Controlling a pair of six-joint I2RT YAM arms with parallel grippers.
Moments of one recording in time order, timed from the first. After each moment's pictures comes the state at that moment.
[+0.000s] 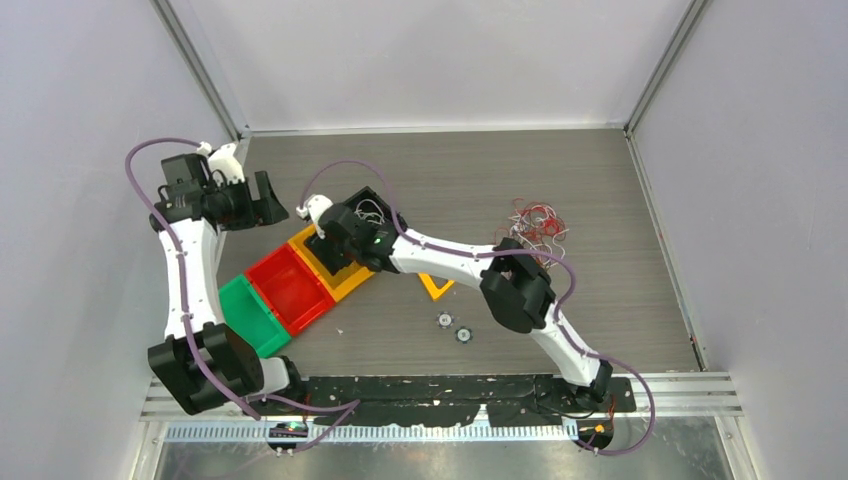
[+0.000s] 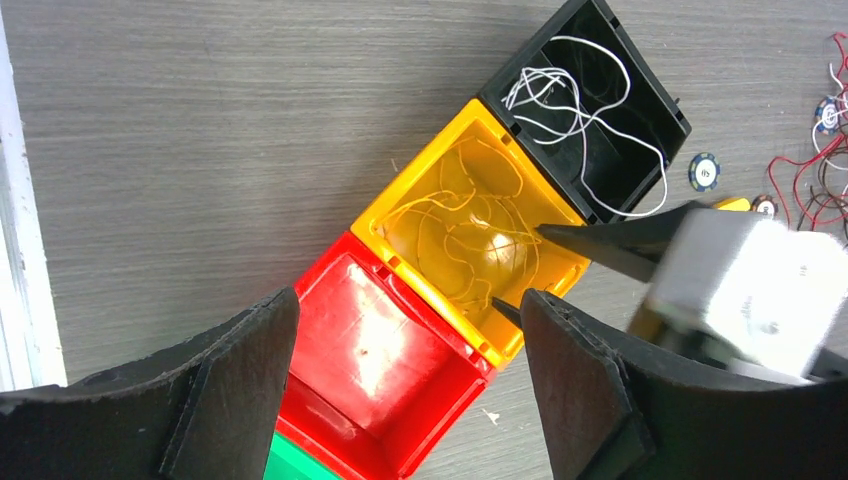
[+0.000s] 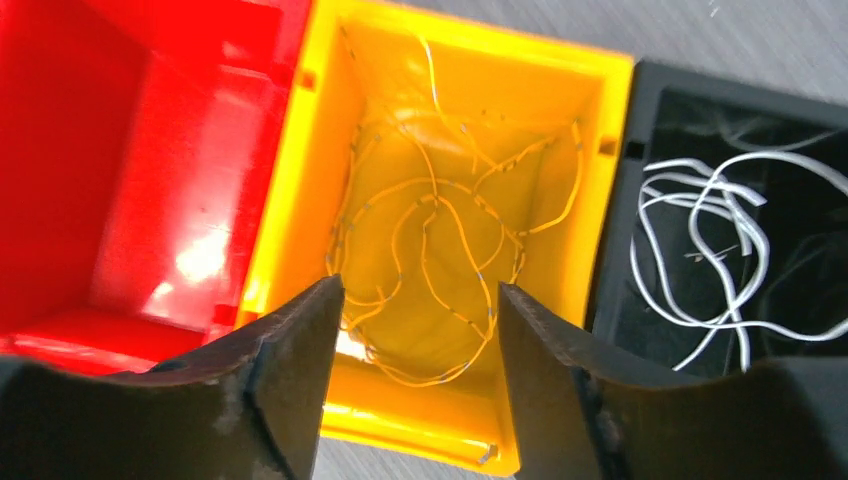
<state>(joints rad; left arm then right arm) 0.36 1.31 1.28 -0.84 0.49 0.10 1.09 2.30 1.93 -0.28 0.14 0.08</state>
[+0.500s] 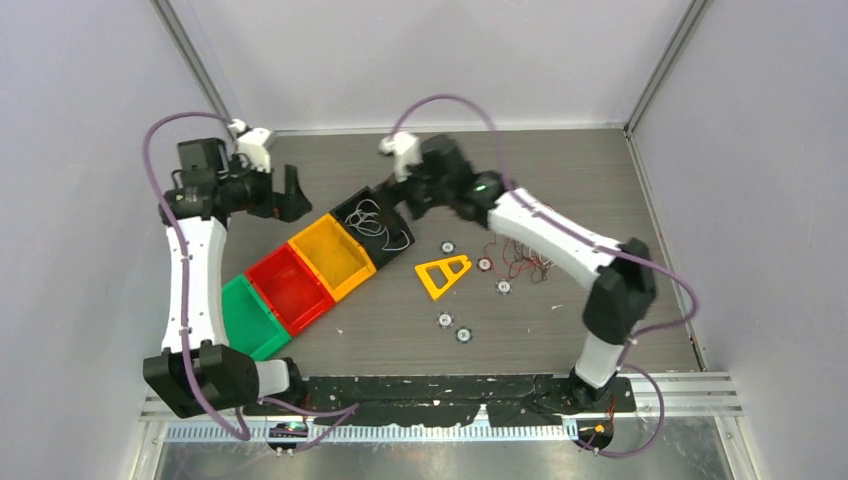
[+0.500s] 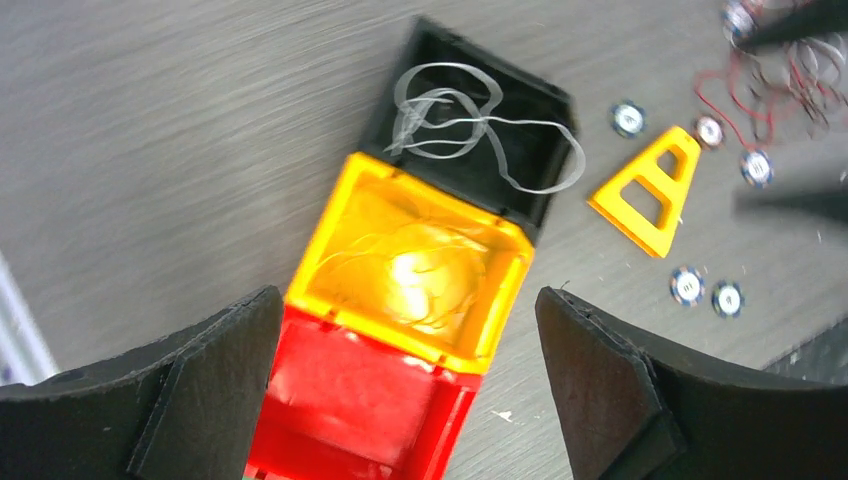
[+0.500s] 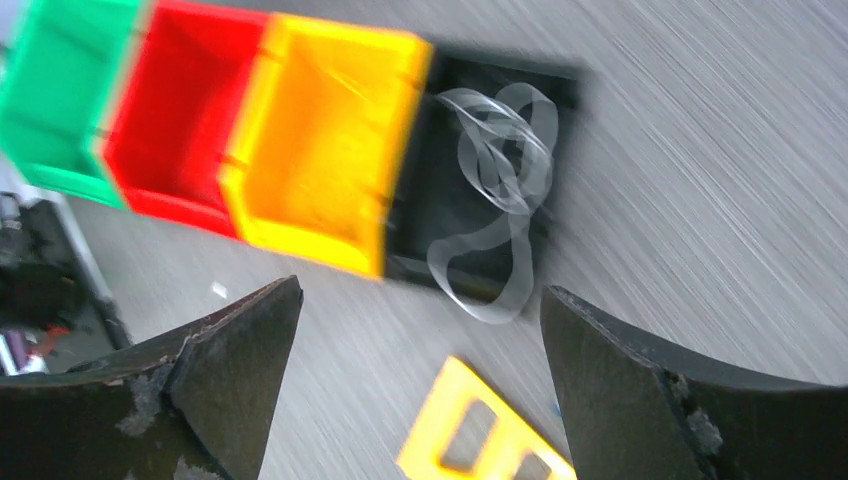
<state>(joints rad) 0.26 1.30 1.41 -0.91 0.60 0.27 0.86 1.82 1.70 -0.38 -0.20 0.02</state>
